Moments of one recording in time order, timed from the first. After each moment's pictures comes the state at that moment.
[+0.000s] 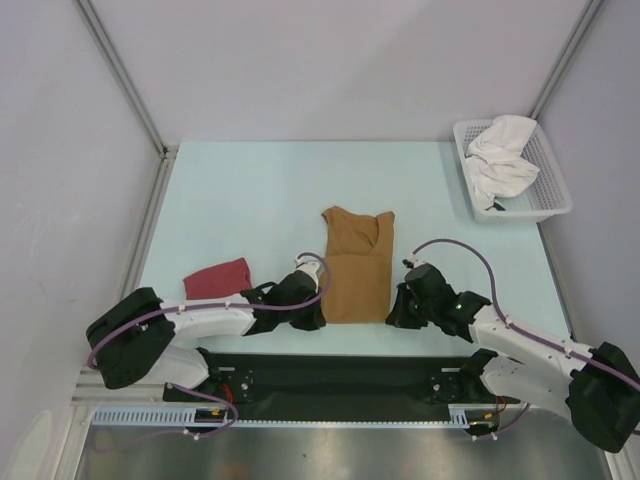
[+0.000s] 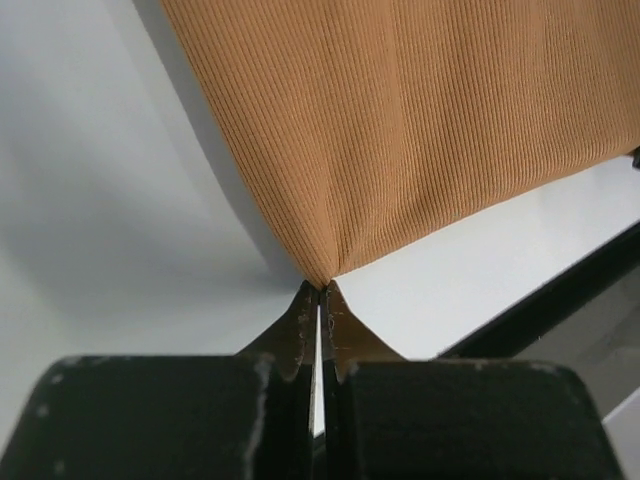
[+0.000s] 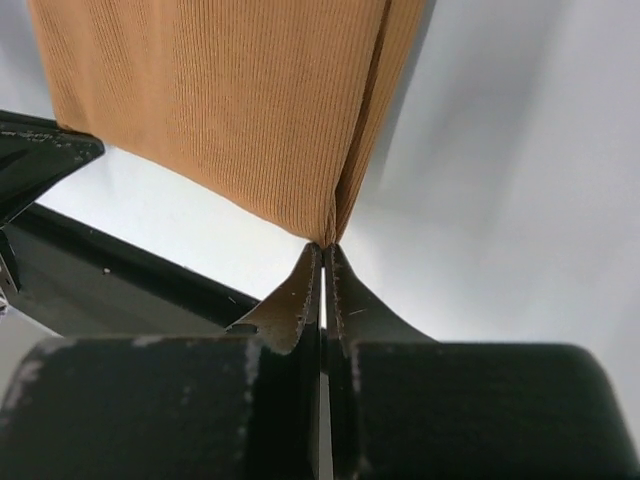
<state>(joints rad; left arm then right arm) -0.95 1.37 0.52 -0.02 0.00 -0.73 0.73 1.00 0.45 -0.35 -0.07 0.75</state>
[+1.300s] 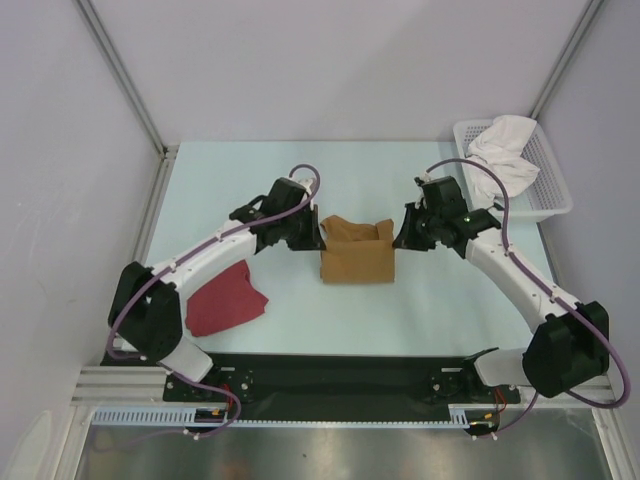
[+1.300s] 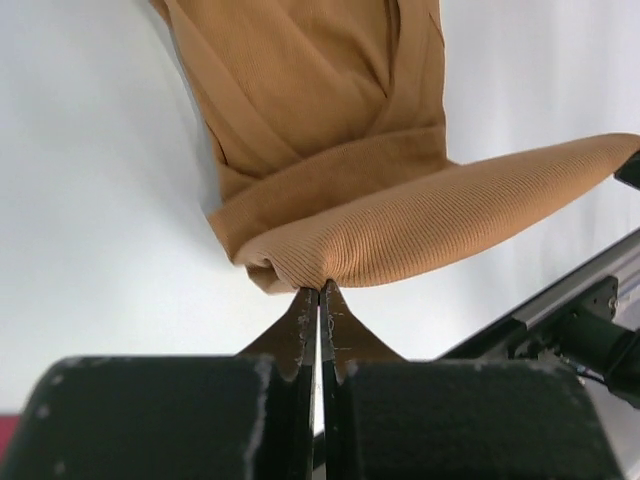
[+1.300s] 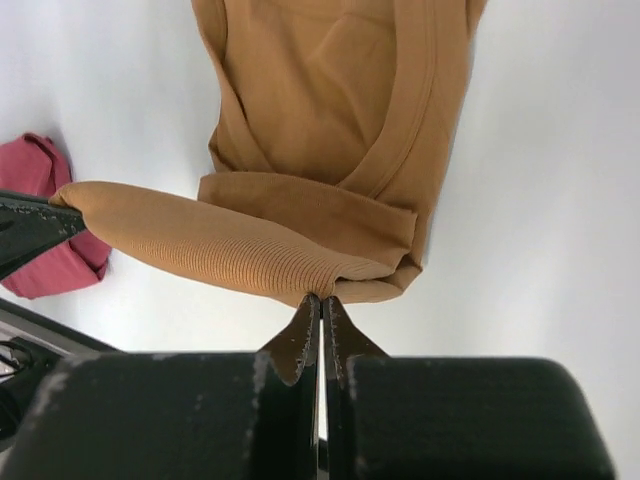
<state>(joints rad) -0.61 1.53 1.16 -0.48 0.19 -0.55 0.40 1.32 1.09 -0.64 -0.17 0.47</state>
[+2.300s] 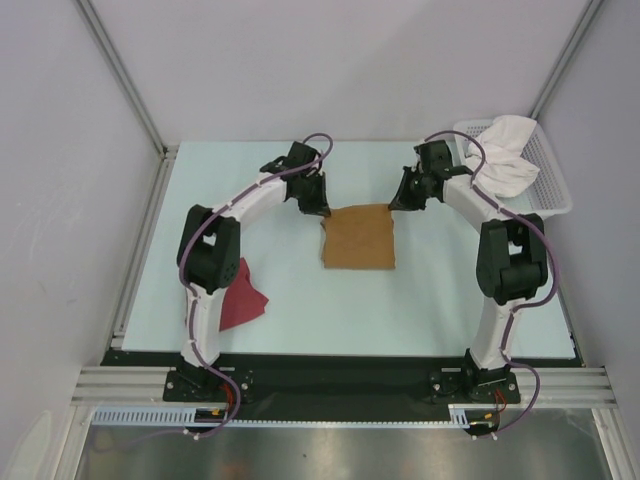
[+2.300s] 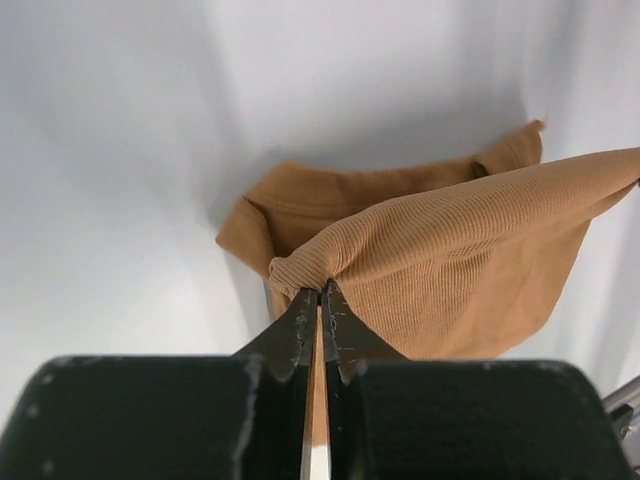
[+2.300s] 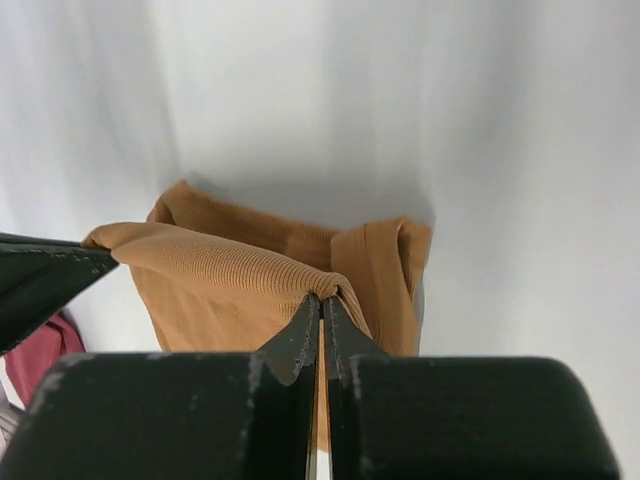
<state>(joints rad) -0.46 2.12 1.75 -0.59 0.24 -0.48 0.21 1.91 1.50 -0.50 -0.29 0.47</state>
